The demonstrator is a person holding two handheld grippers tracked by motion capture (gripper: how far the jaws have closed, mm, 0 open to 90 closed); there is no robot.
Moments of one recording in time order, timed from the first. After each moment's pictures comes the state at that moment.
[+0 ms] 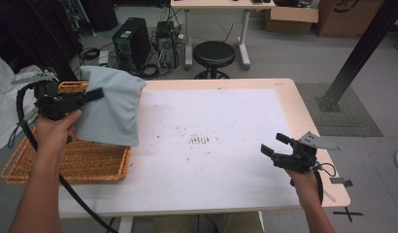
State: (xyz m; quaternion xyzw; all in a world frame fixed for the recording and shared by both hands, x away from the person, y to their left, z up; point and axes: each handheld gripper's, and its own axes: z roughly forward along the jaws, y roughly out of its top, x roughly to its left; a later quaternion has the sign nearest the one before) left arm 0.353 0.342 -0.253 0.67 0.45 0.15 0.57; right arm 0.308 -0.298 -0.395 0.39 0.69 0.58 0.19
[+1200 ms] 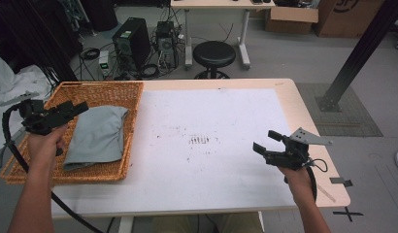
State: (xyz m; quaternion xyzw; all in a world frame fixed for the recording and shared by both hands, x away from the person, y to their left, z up) left arm 0.342 0.382 -0.302 0.61 0.53 0.20 0.55; right arm 0.312 -0.277 -0.385 0.38 0.70 0.58 0.18
